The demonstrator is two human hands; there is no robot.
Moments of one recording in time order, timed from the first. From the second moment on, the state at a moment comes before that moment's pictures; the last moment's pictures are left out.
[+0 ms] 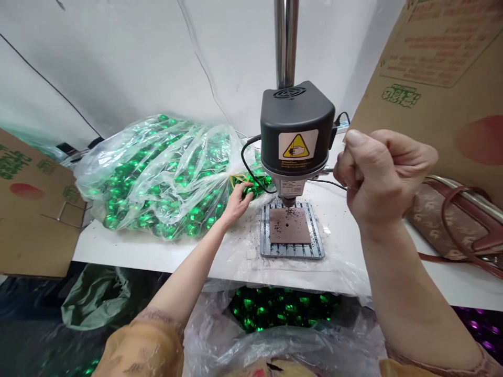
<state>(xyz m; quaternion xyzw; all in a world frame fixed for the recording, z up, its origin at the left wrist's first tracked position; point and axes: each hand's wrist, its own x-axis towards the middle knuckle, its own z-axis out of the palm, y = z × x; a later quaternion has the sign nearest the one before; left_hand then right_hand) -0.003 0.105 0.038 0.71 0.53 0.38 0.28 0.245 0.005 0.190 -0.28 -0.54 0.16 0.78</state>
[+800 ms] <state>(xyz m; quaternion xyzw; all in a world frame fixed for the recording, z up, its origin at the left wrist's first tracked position) 0.055 0.042 0.011 0.66 0.43 0.41 0.47 0.246 0.008 0.183 -0.25 -0.57 0.13 0.77</state>
